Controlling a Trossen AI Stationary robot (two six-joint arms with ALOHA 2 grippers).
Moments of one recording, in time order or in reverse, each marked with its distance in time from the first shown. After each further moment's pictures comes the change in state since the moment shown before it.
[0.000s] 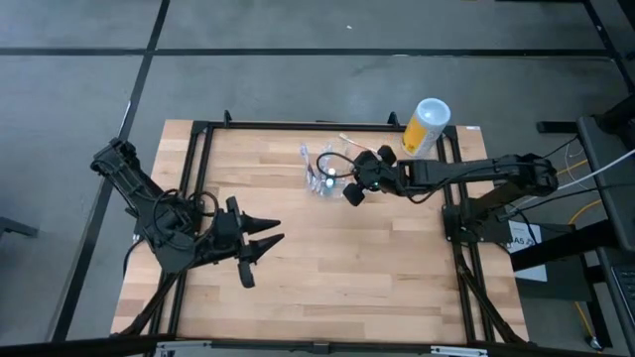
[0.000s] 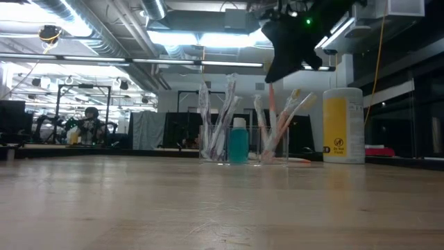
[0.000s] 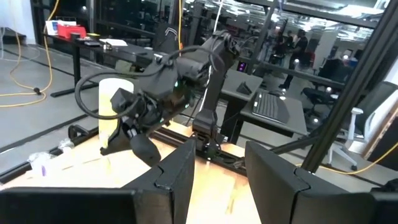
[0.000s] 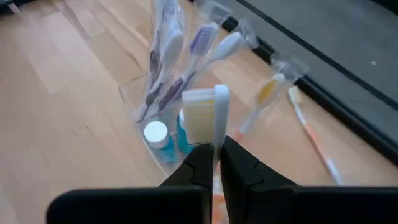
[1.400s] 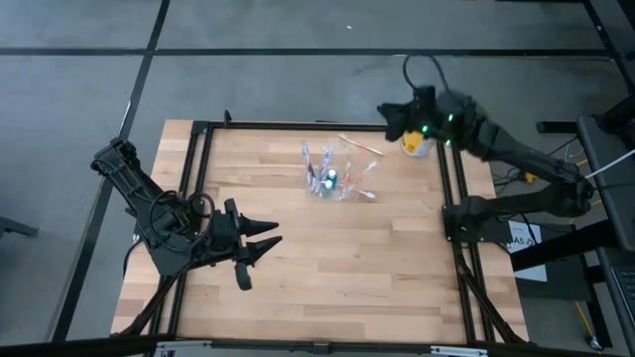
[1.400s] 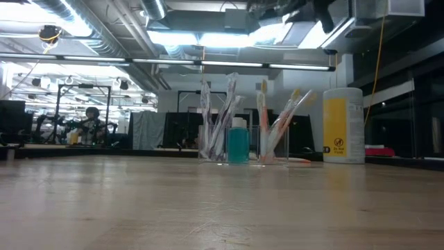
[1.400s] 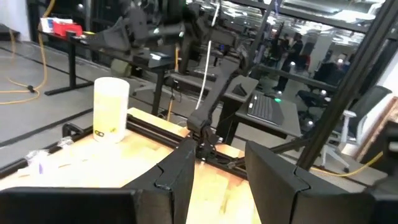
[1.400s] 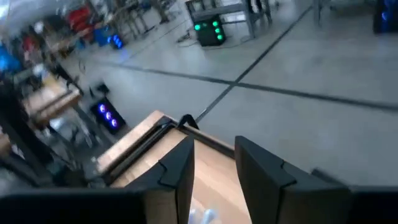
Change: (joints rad) left arm -0.022 0.000 0.001 0.011 -0.009 -0.010; right arm -0.353 -0.344 0.105 0.132 -0.294 0.072
